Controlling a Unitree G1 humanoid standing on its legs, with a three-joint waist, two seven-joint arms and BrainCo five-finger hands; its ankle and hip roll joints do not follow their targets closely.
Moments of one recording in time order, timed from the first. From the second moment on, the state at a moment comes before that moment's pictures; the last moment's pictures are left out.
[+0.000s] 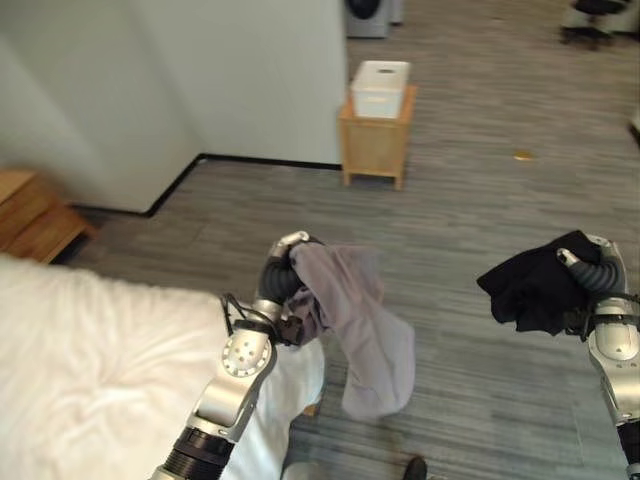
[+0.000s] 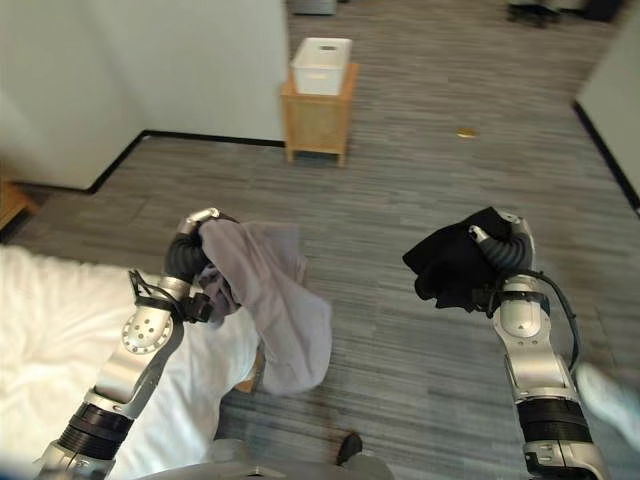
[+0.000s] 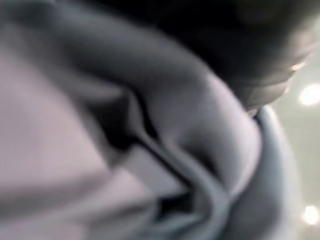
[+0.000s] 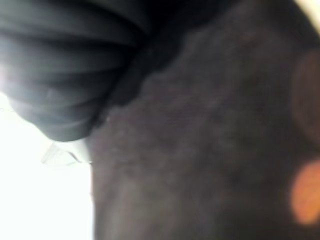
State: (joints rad) left arm -0.14 0.40 -0.28 -0.08 -0.27 -0.15 0.12; right arm -0.16 -0.65 -0.10 0.22 0.05 -0.11 -0.24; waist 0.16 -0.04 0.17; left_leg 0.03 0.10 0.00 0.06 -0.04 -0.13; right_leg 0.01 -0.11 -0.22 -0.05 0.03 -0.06
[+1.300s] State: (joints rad) left arm -0.05 0.34 -0.27 -0.07 -0.29 -0.10 0.11; right arm -0.25 -0.72 -0.04 0.41 -0.02 -0.01 -0.23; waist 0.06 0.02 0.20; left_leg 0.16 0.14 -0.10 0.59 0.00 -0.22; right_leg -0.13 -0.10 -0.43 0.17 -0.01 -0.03
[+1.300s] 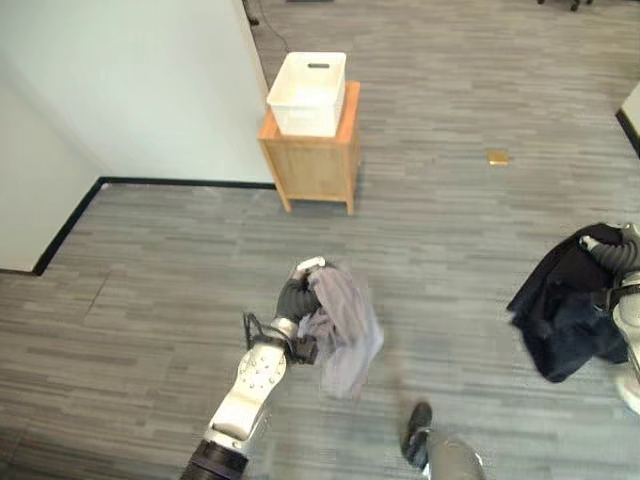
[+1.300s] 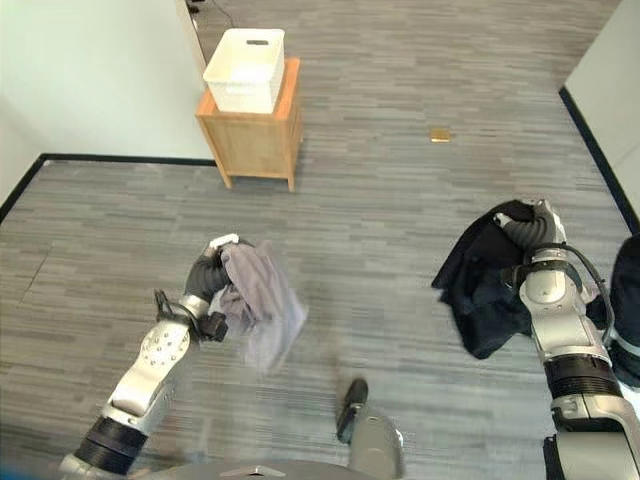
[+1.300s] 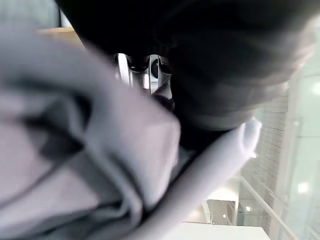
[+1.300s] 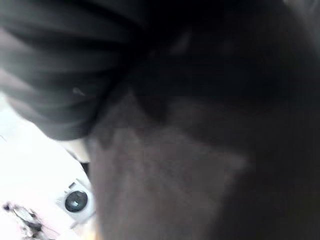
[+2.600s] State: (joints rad) left arm 0.09 0.40 -0.16 -0.09 -0.27 -0.08 0.14; right arm -0.80 -1.05 0.25 0.24 -0.18 0.00 -0.27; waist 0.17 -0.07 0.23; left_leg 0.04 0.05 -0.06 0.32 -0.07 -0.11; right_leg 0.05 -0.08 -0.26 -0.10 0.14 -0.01
